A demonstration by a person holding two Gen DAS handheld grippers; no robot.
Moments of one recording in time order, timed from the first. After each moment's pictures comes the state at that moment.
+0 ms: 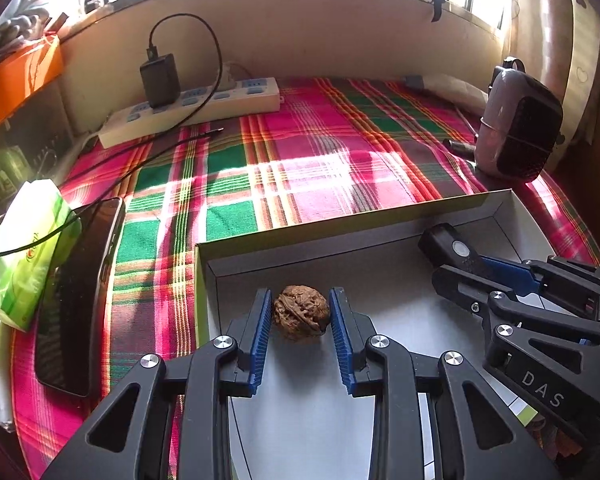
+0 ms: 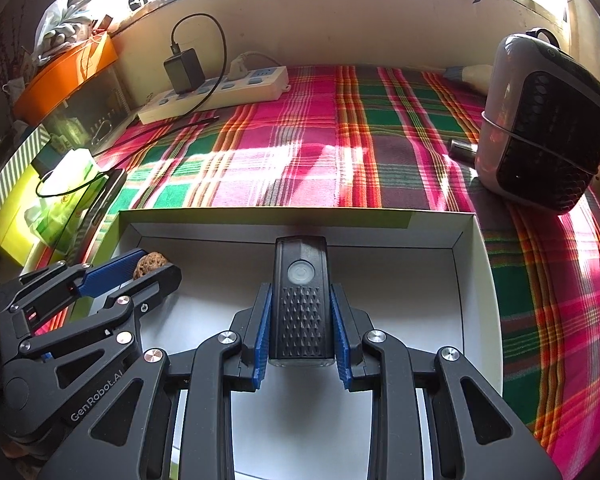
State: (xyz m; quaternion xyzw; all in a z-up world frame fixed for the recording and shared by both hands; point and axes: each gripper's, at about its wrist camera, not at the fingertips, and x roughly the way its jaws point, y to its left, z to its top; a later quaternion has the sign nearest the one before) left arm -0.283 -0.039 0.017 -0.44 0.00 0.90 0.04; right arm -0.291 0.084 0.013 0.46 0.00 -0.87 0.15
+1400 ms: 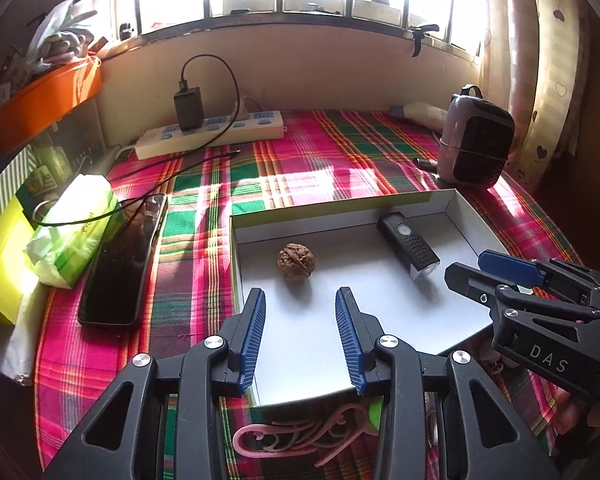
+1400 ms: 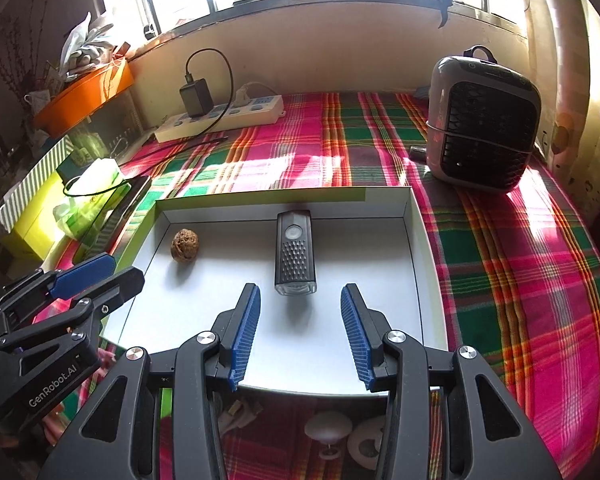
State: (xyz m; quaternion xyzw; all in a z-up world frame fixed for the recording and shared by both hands) left arm -0.200 -0.043 0.054 -0.39 0.00 0.92 0.04; right arm -0.220 0.106 0.042 0.41 -0.01 -0.90 0.14
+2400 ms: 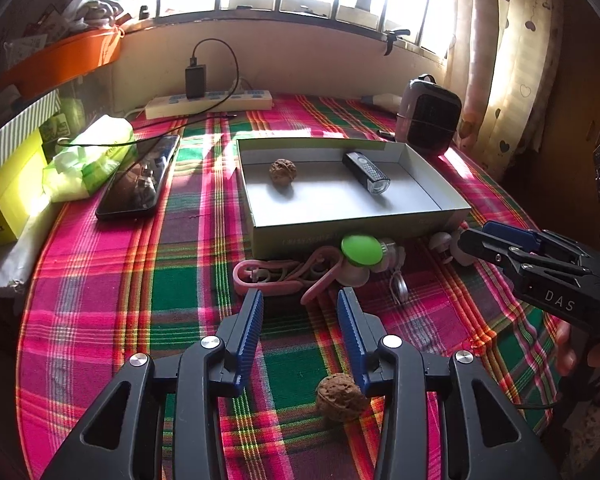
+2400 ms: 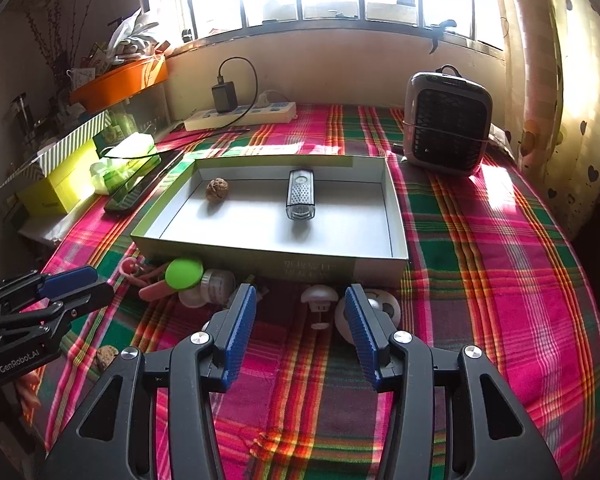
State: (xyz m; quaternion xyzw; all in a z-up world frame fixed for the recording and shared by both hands) left arm -0.091 -0.064 0.038 -0.39 -0.04 0.92 0.09; right arm -0.129 0.129 0.041 0.37 0.03 -0.92 0.15
